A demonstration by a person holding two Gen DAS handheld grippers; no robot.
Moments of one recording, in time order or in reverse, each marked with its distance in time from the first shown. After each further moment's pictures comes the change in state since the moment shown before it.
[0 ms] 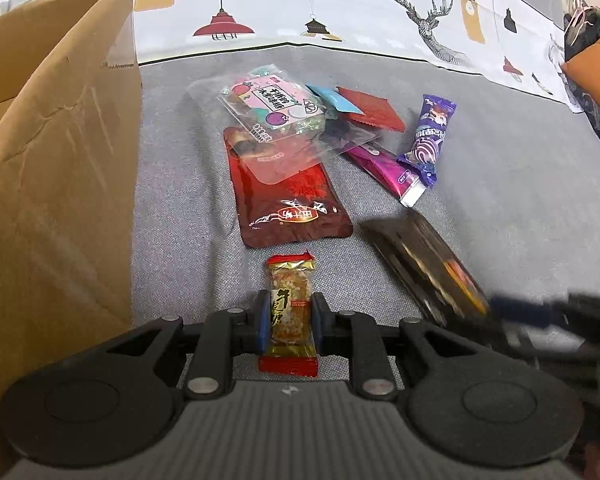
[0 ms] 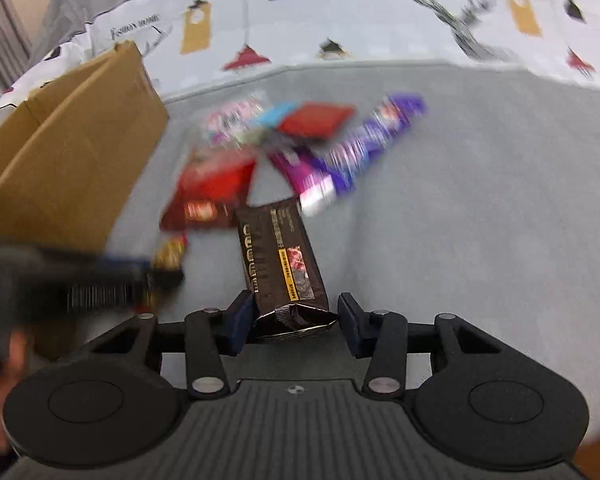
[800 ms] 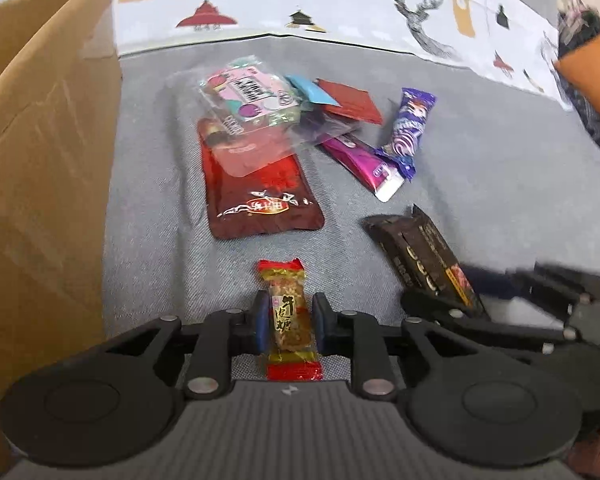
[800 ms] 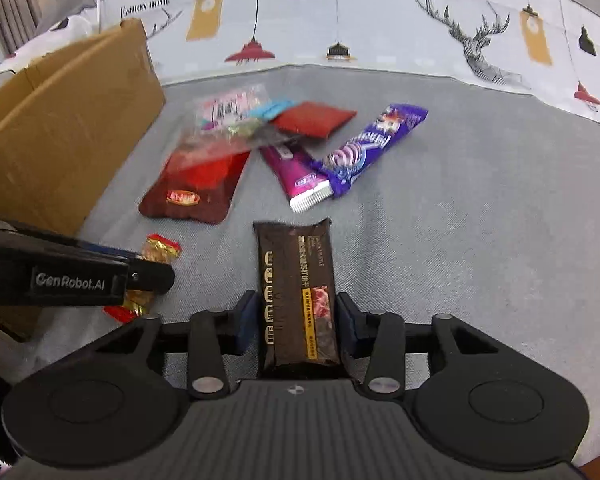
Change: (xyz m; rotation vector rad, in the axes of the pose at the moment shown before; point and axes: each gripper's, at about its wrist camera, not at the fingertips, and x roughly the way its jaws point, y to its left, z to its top) left arm 0.000 -0.018 -0.001 0.019 0.017 -0.019; right arm 0.018 0.003 0.005 -0.126 -0.020 -0.050
